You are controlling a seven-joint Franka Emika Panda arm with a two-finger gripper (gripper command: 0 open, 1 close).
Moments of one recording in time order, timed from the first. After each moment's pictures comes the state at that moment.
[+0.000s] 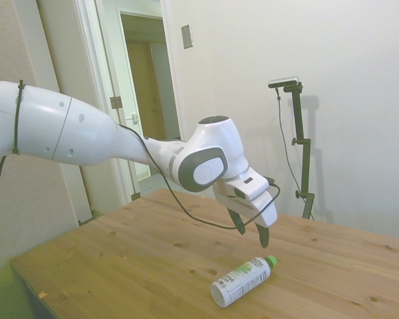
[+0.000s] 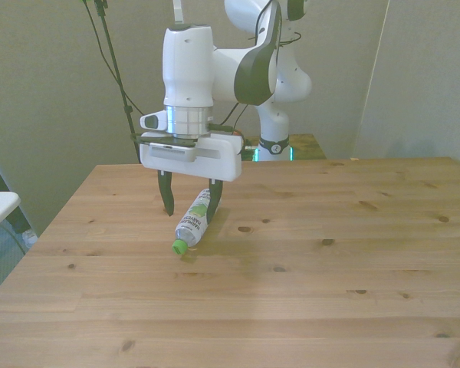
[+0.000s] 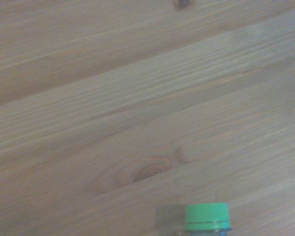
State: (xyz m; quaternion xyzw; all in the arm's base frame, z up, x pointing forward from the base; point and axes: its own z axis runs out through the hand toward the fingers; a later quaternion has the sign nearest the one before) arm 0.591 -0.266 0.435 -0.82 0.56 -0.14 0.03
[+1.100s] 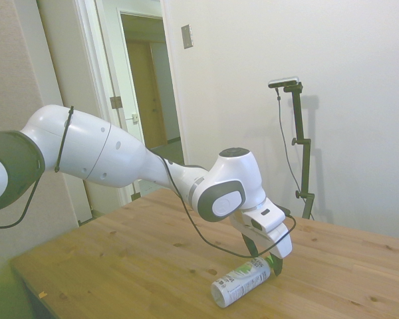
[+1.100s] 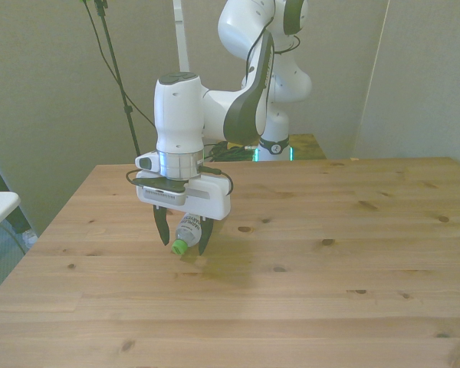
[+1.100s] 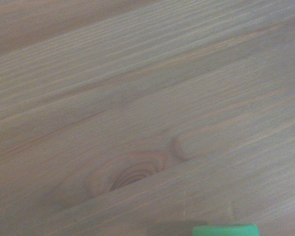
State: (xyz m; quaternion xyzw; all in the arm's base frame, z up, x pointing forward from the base) arm 0.608 -0.273 0.361 -0.82 0.56 -0.12 0.02
